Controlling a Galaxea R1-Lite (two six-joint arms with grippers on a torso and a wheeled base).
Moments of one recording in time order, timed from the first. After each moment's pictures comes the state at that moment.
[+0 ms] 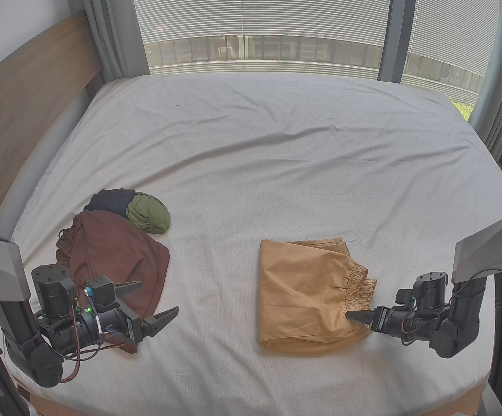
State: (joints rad) left arm -0.21 2.03 -0.11 -1.55 -0.40 0.09; right arm 0.19 2.40 -0.35 -1.38 0.36 0.52
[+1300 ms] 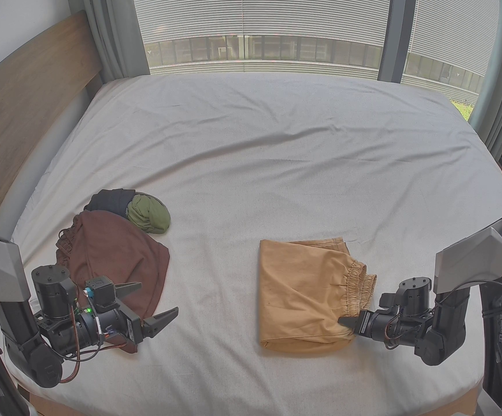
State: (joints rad) left arm -0.21 2.03 -0.10 -1.55 -0.40 0.08; right arm 0.30 2.46 -0.39 -1.44 0.33 0.62
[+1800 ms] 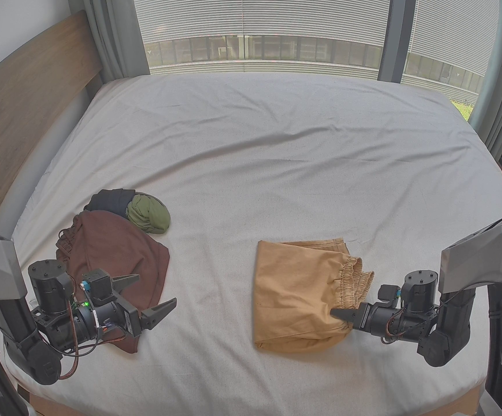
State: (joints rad) left arm -0.20 2.01 -0.13 -1.55 -0.39 0.06; right arm 0.33 2.40 -0.36 -1.54 0.42 0.67
